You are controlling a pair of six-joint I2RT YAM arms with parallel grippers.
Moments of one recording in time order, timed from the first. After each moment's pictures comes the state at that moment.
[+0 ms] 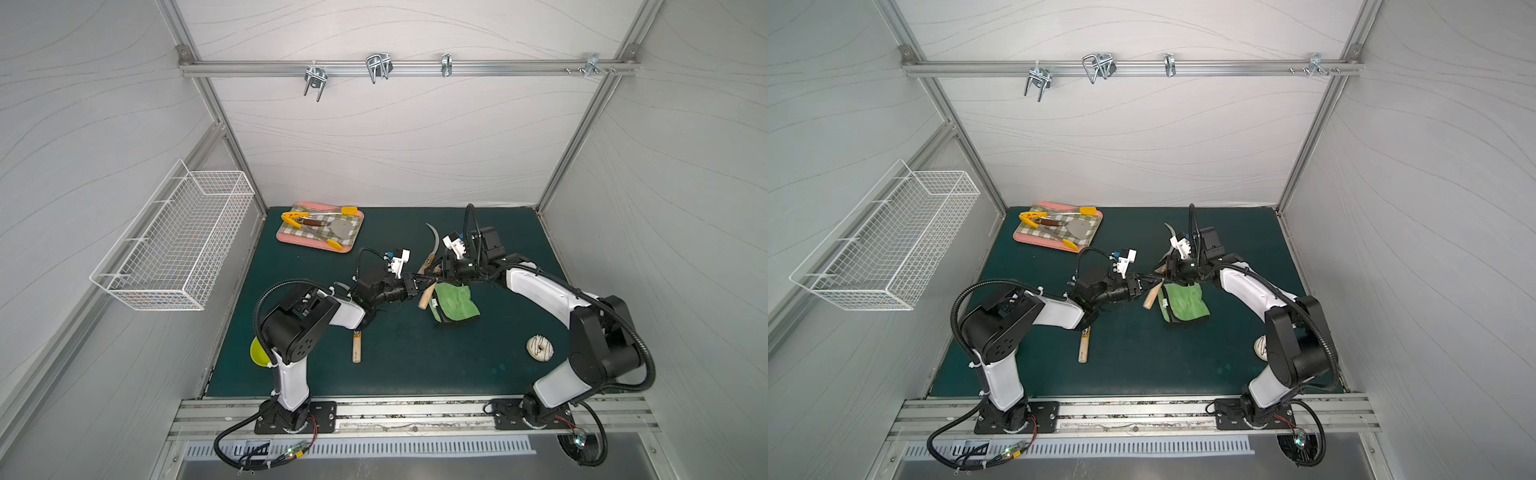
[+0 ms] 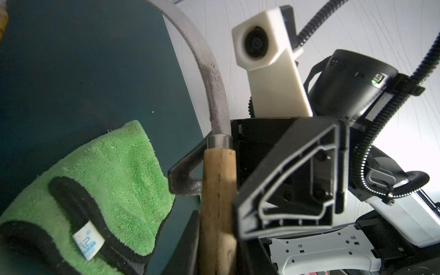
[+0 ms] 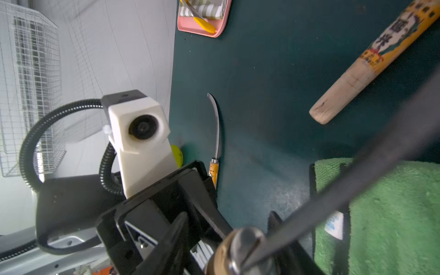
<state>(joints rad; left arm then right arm) -0.63 1.86 0.74 1.06 0.64 -1.16 0.42 1.58 1.06 -0.29 -0.78 0.59</state>
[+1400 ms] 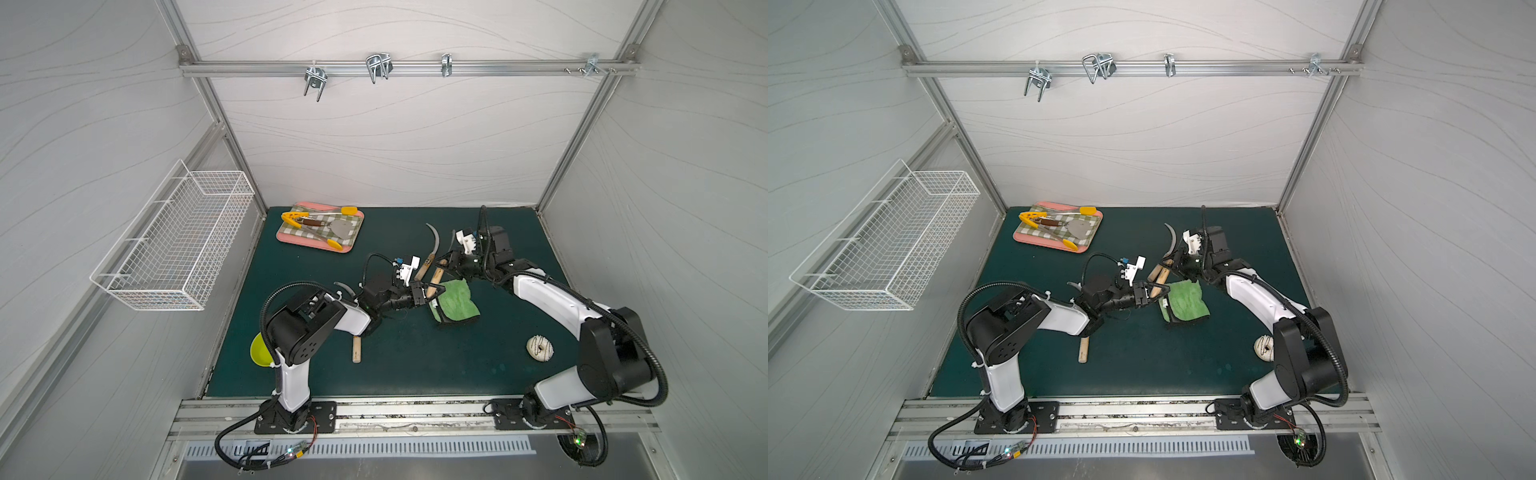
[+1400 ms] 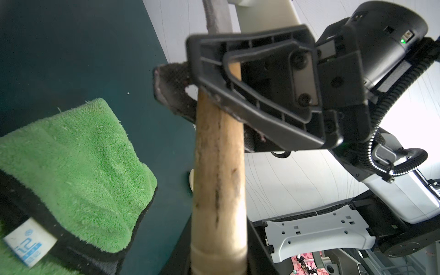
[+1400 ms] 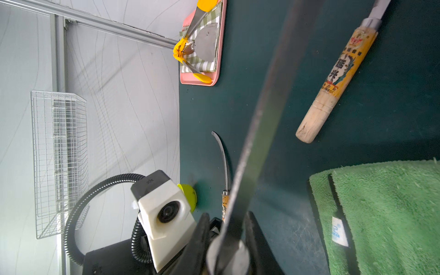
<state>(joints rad) -0.71 1.88 0.72 1.14 0.64 -1.16 0.41 1.49 0.99 -0.15 -0.65 0.85</state>
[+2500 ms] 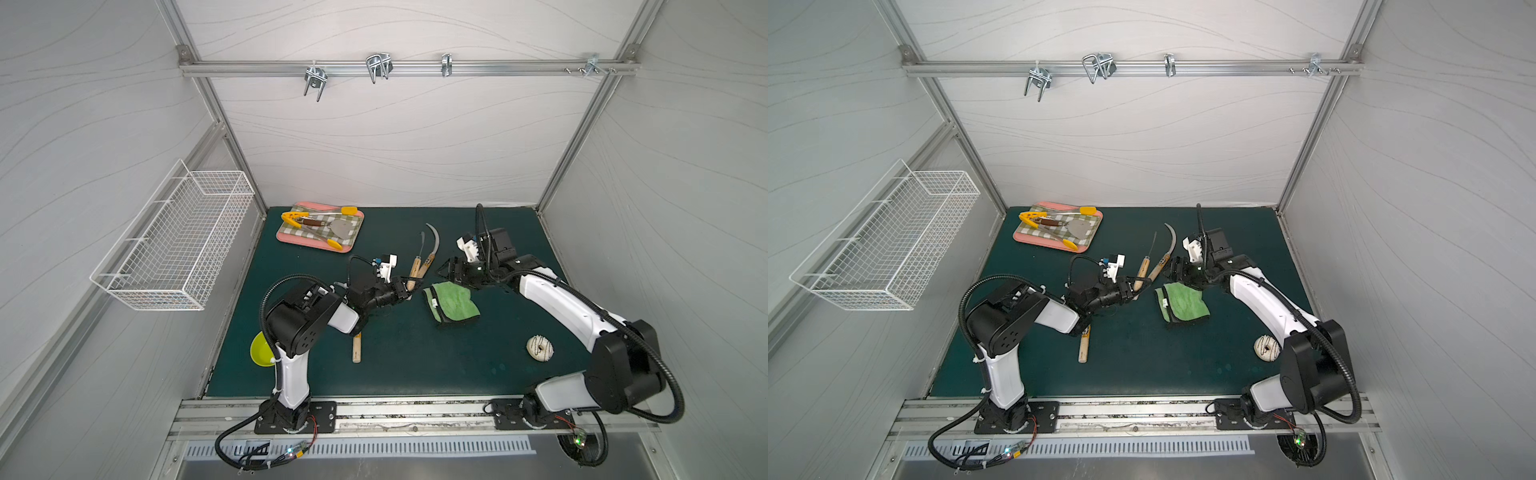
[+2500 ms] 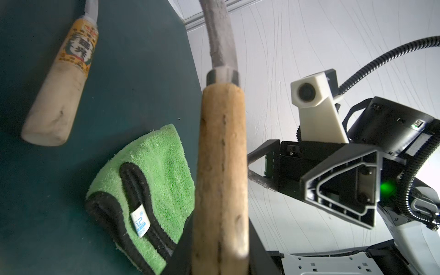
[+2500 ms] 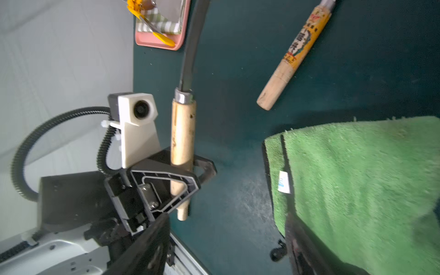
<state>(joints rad) -0.57 1.91 0.63 1.20 0.60 -1.21 0.42 1.42 1.07 -0.57 -0.50 0.50</state>
